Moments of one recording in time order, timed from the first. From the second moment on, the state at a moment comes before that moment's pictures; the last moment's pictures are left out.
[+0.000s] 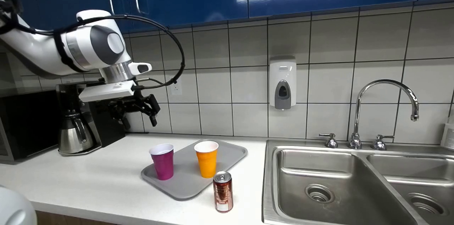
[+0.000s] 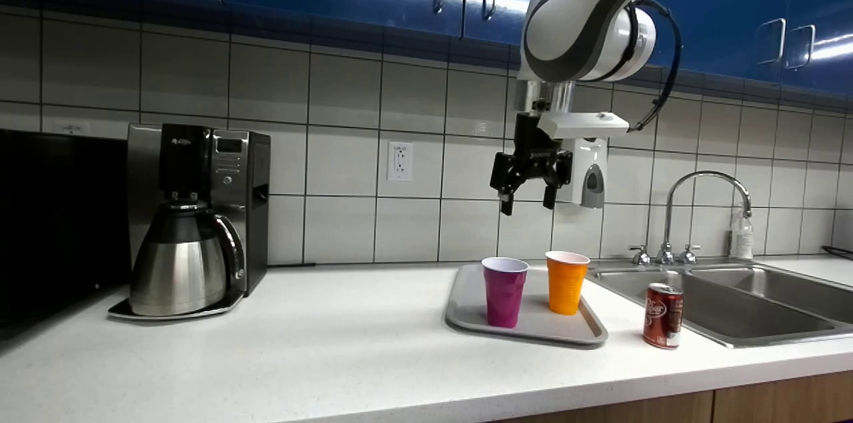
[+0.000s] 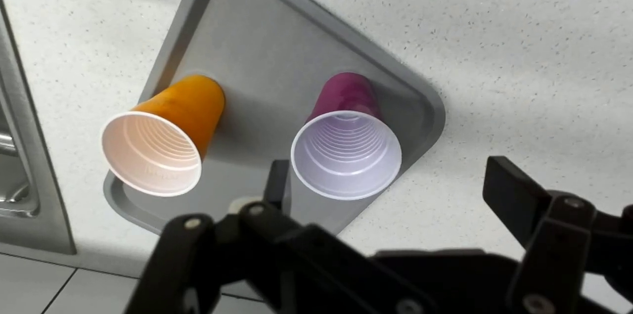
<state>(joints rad) 0.08 -0.30 0.20 -2.51 -0.12 2.44 0.12</state>
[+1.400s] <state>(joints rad) 0.11 0.10 0.17 -2.27 -0.10 2.50 0.03</state>
